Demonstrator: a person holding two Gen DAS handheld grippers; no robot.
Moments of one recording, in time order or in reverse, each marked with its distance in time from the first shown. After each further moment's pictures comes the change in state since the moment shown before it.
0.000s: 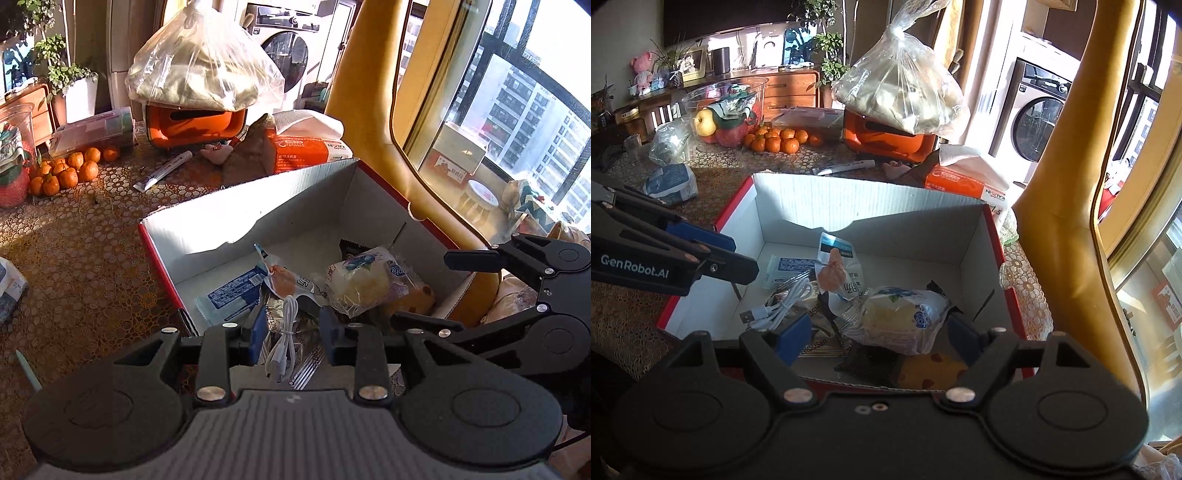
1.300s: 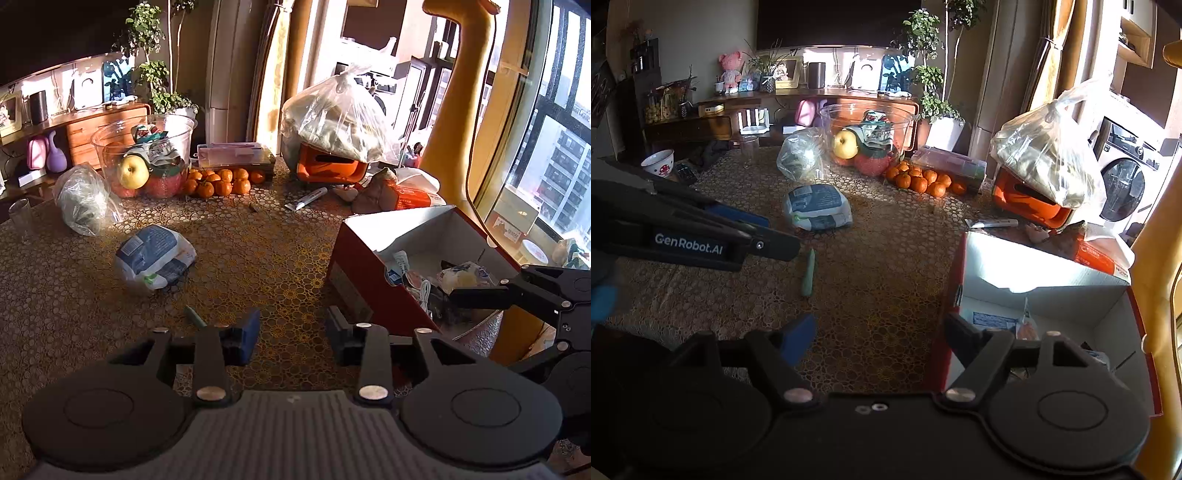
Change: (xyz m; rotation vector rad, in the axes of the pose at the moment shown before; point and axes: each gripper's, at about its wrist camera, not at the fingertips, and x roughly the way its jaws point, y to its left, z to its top) left arm -0.142 0.124 -0.086 -0.122 -0.194 0.201; right arm -0.035 0.185 0.022 -0.155 -0.099 0.183
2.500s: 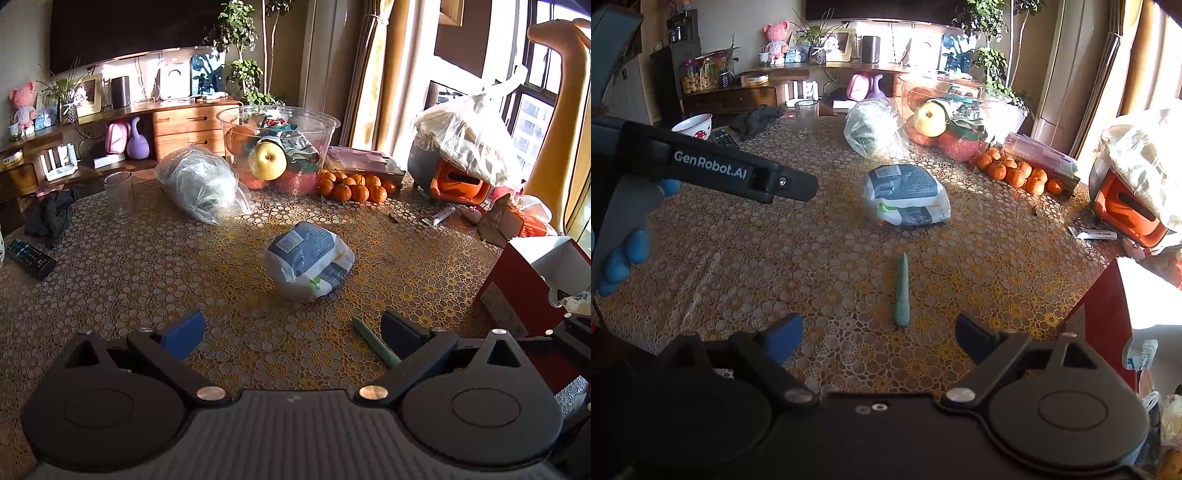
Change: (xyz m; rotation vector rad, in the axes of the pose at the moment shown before) left arm 0.024 0.145 -0.014 -0.118 -0.037 0.211; right arm 0.100 0.086 0.023 -0.076 0.066 0.126
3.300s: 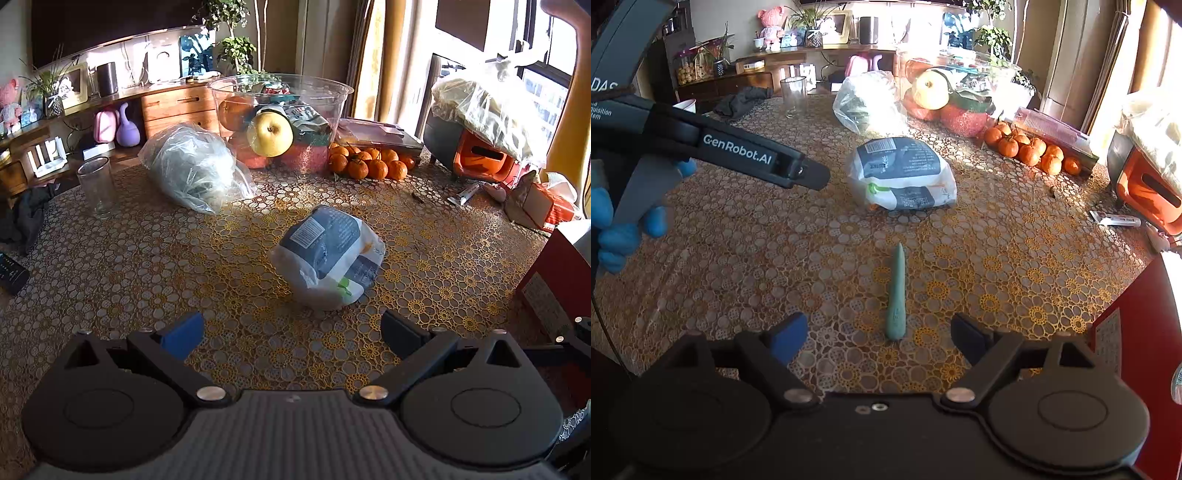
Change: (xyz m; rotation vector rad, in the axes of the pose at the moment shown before) left arm 0.076 0.014 0.013 0.058 0.066 -0.008; right arm 0.060 -0.017 0.006 0.019 0.062 0.021
